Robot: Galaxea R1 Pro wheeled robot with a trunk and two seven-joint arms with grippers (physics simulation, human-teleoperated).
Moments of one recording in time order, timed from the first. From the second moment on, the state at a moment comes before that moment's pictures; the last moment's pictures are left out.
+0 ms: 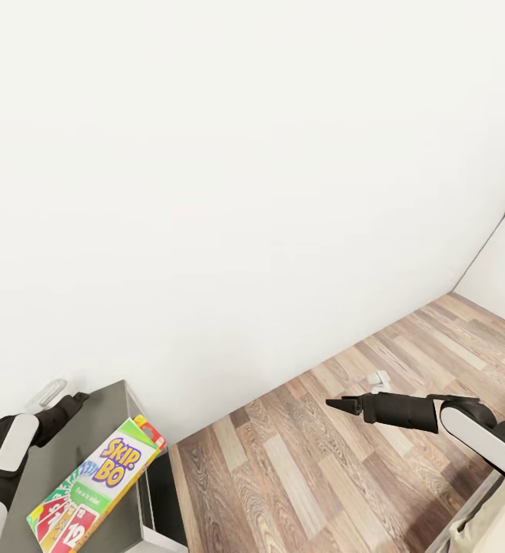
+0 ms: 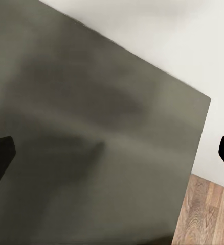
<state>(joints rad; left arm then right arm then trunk) -0.57 0.28 0.40 -0.86 0.71 0.57 0.23 -0.63 -0.74 0.77 -1.30 -1.25 0.52 0.49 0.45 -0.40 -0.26</state>
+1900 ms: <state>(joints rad) -0.51 0.25 0.39 -0.97 0.76 0.61 0.20 -0.64 -0.72 0.76 -1.31 -1.25 0.52 0.50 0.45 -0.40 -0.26</state>
